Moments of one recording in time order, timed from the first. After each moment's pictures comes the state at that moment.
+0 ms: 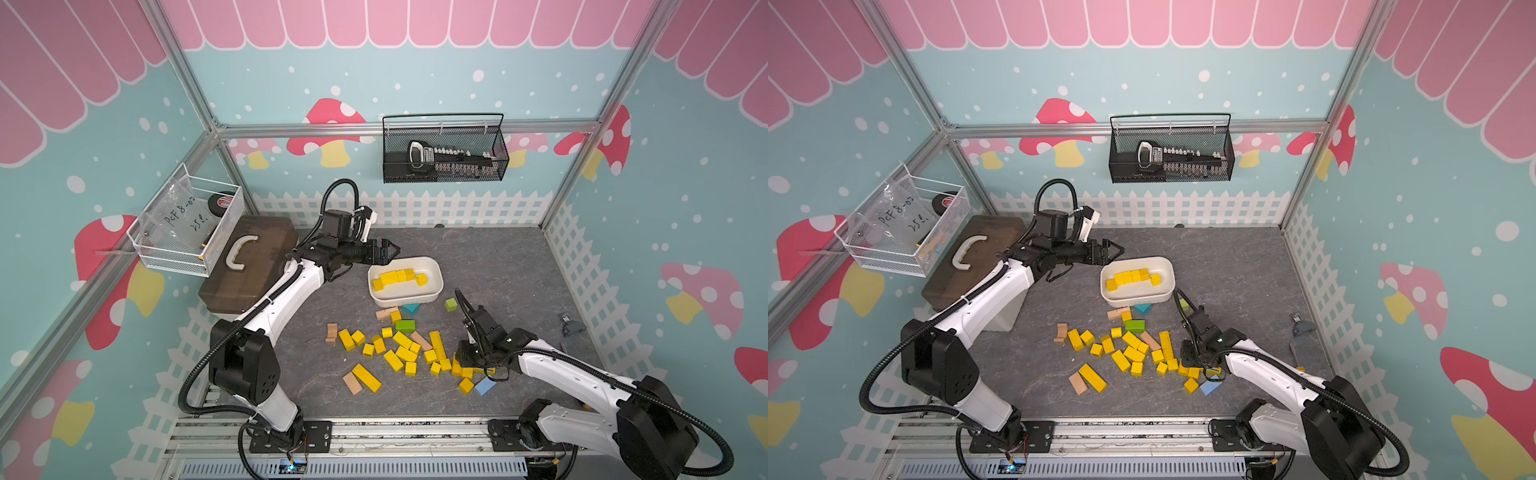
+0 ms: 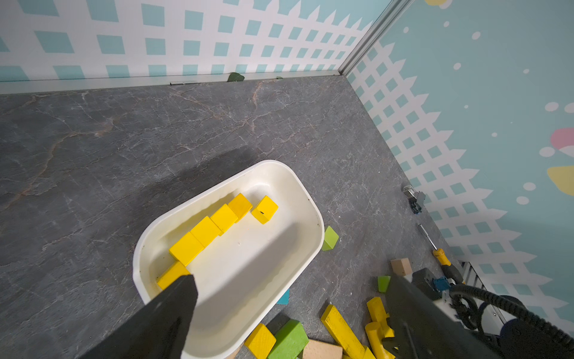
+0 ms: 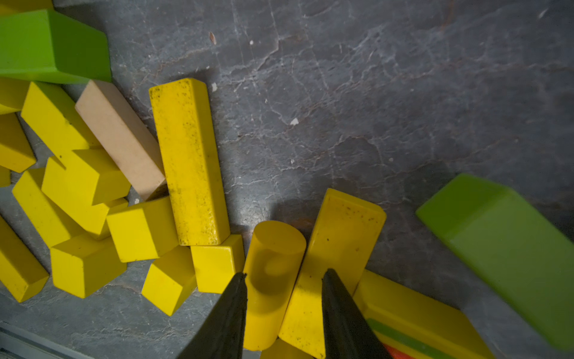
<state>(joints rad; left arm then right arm) -0.33 1.64 1.46 -0.43 0.50 -0.26 0.64 1.17 0.59 -0.60 -0.03 0.63</state>
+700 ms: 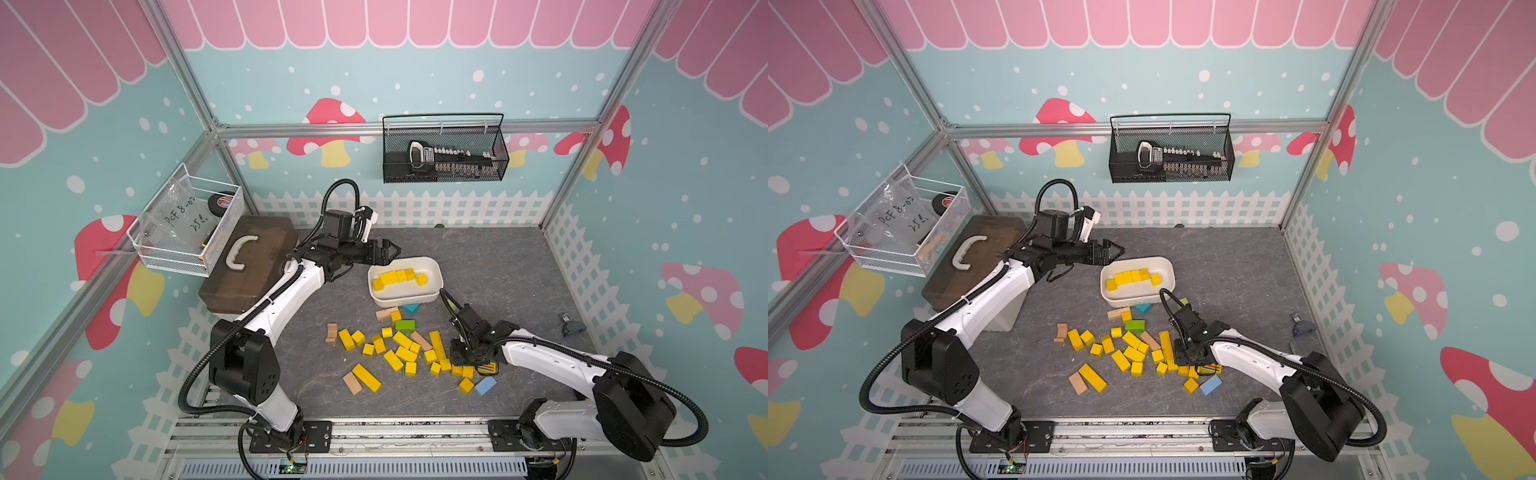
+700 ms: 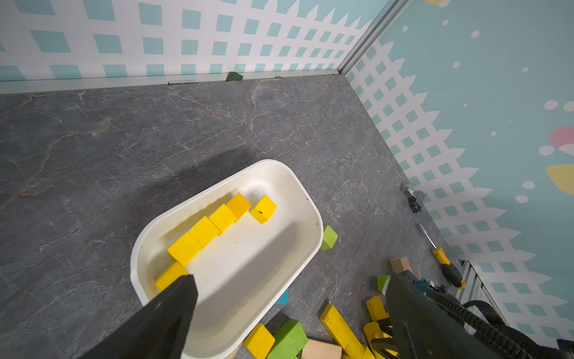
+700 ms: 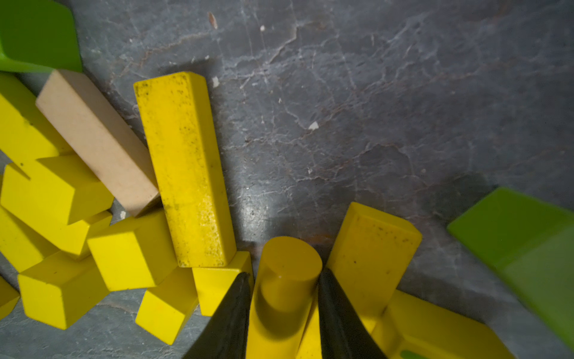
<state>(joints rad) -0.34 1.64 1.46 -0.43 0.50 -0.26 0.69 1.32 0.68 -0.63 0.00 0.65</state>
